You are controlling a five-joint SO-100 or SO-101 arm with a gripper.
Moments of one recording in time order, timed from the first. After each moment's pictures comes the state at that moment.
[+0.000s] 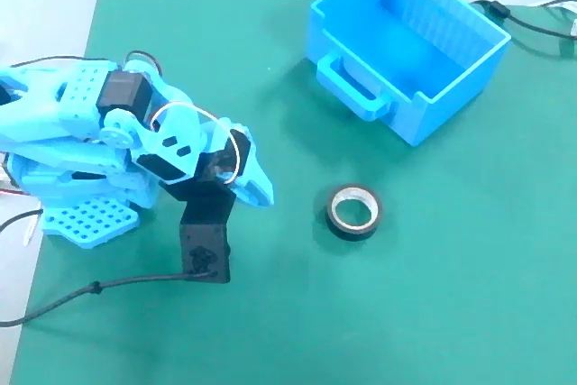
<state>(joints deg) 12.0 189.7 172.3 61.8 -1.4</state>
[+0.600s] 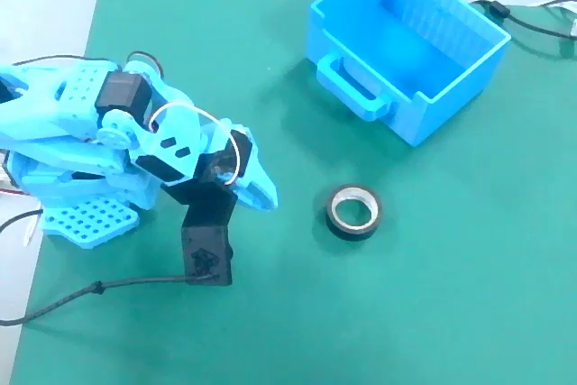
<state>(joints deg) 13.6 189.3 171.5 59.9 -3.3</state>
